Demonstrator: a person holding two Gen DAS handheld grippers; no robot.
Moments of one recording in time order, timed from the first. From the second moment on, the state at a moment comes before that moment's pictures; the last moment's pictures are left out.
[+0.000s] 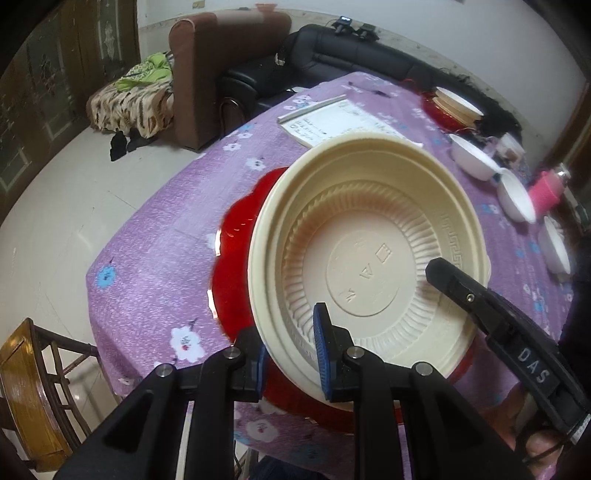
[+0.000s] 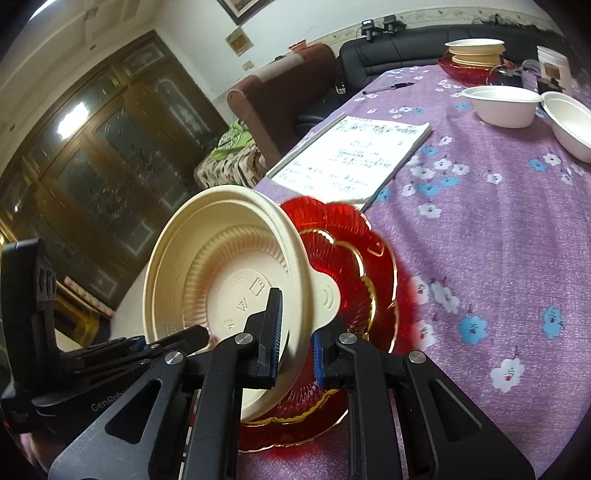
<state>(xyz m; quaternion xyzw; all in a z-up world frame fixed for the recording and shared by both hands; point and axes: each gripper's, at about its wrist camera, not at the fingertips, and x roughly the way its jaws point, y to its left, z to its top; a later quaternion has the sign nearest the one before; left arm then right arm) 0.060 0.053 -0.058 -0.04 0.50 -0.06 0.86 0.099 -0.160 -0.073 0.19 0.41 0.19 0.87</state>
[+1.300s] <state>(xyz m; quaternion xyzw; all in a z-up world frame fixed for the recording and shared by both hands) 0.189 -0.215 -0.030 -0.06 0.51 -0.16 0.85 0.127 -0.495 -0.048 0.40 0.34 -0.05 0.85</state>
